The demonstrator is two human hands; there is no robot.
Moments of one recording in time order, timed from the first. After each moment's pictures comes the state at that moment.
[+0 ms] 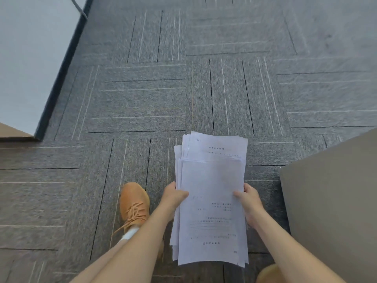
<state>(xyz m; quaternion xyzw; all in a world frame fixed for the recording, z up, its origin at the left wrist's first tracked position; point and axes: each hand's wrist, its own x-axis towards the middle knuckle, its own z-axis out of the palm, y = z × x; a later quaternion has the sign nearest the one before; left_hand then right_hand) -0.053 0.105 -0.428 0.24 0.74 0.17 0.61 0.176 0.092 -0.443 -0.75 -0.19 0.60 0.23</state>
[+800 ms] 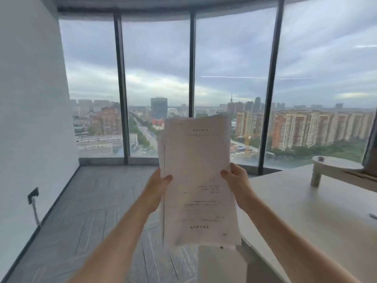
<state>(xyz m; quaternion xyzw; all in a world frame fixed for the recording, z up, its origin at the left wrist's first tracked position) 0.065 -0.025 0.243 0.63 0.34 0.44 0.55 0.281 -0.120 0.259 -0.62 -0.42 0.24 0.62</state>
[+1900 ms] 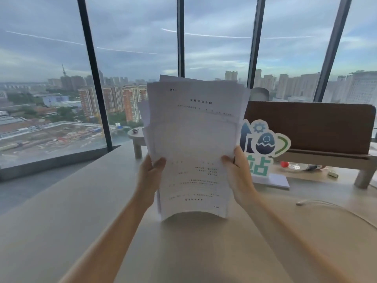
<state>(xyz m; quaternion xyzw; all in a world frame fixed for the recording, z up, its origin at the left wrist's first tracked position) 0.522 -0.256 0.226 0.67 0.08 0.29 0.68 0.575 -0.458 0.233 -0.70 -0.14 -0.09 0.70</state>
